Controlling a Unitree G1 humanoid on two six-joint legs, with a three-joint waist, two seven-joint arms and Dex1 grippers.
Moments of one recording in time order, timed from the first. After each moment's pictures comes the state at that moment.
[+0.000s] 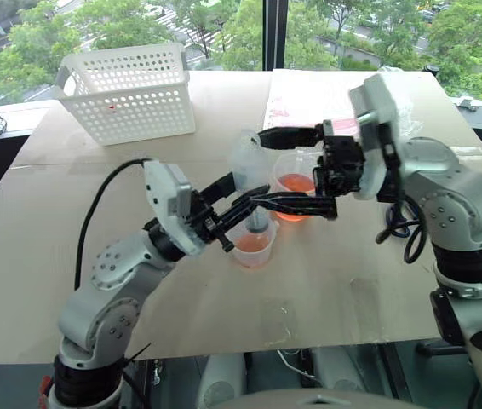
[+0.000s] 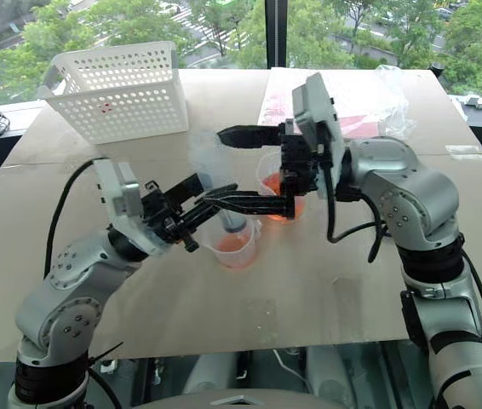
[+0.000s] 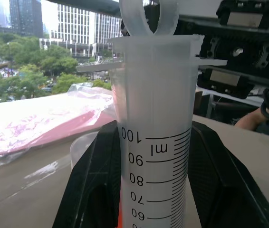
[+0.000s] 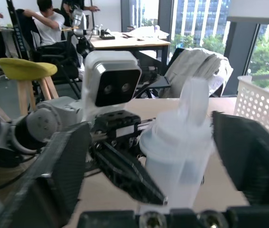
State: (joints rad) left arm -0.16 0.48 0.14 -0.72 -0.79 0.49 -0.52; right arm -0.79 -0.47 0.07 -0.34 0.75 0.72 0.99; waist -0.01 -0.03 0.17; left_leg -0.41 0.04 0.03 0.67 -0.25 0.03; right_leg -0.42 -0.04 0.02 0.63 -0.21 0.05
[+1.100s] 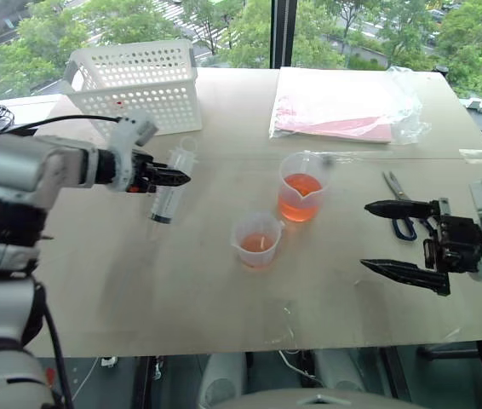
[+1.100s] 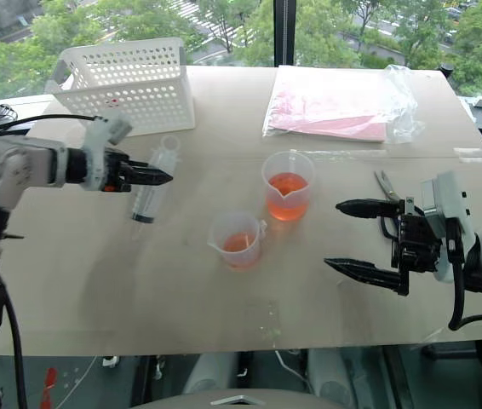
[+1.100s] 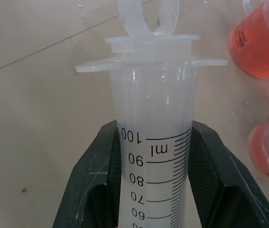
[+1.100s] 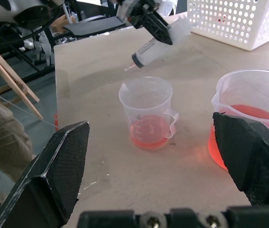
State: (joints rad) left arm -0.94 1.05 -0.32 0.31 -0.61 1.08 -0.94; right arm -0.04 -0.88 -0.38 -0.66 0.93 0.67 1.04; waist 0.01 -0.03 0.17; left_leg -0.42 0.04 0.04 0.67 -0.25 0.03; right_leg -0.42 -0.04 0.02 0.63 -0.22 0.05
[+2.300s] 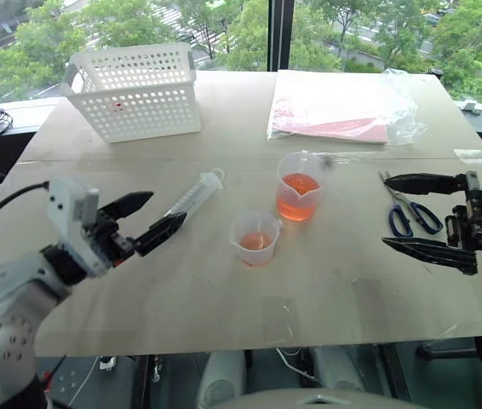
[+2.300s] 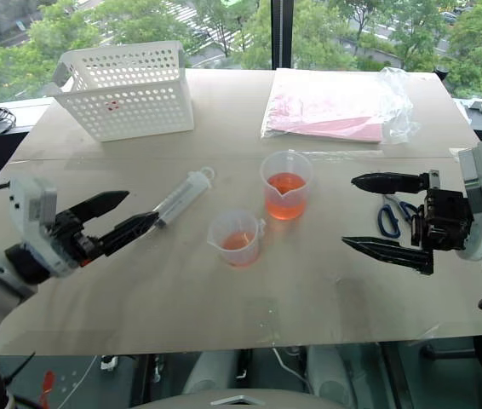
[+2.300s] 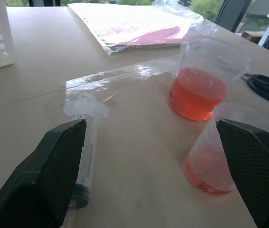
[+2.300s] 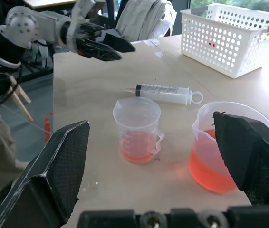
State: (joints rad) left arm 0.08 0.58 0.70 -0.70 -0.75 0.95 -0.76; right arm -0.13 -0.96 -0.43 -0.50 0.97 0.60 1.13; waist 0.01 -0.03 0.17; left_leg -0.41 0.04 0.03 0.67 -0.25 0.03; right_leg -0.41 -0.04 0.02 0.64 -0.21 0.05
